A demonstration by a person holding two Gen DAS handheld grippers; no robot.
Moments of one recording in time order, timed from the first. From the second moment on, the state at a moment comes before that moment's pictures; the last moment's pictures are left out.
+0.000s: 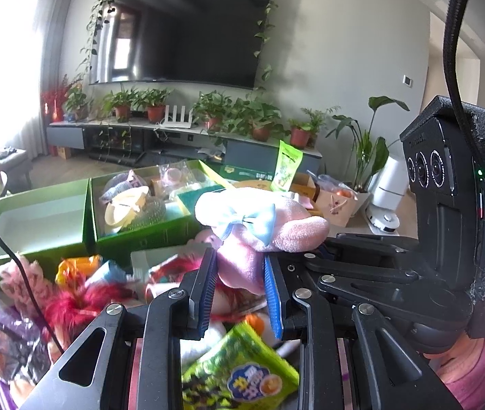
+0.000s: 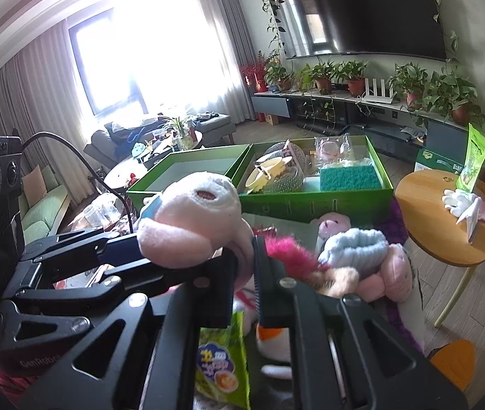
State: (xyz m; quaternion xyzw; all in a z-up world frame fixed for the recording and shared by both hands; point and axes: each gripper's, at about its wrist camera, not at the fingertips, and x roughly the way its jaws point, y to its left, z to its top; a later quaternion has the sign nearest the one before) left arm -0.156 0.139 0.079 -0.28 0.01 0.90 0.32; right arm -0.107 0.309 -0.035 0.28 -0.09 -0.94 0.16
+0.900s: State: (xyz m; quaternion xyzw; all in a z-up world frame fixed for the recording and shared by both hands) left arm -0.248 0.182 0.086 -0.30 0.02 0.89 0.34; right arm -0.193 0.356 -0.030 0.29 -0.11 -0.94 0.14
